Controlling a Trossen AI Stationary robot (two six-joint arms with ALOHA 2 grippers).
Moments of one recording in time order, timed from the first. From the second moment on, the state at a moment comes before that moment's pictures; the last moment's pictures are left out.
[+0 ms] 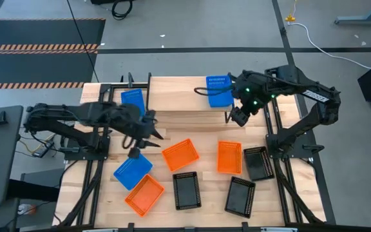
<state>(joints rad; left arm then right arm) -0.08 1.18 1.24 -0.69 0.14 0.20 -0.11 1.42 1.87 -1.57 -0.13 0.69</state>
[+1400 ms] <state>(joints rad) -0.23 1.81 1.24 -0.74 -0.03 0.73 0.31 1.42 1.87 -1.57 0.06 0.95</state>
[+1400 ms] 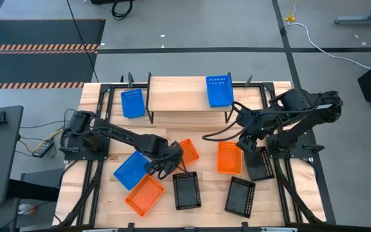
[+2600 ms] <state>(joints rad) -0.06 1.83 2.00 -1.23 -0.19 0.26 0.31 1.42 1.87 -1.56 0.06 0.89</state>
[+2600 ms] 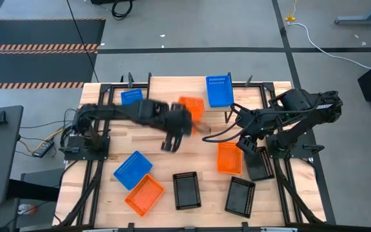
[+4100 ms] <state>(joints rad) 0.22 2.00 2.02 -0.98 -0.23 0.30 0.37 1.42 1.87 -1.56 -0.01 1.16</state>
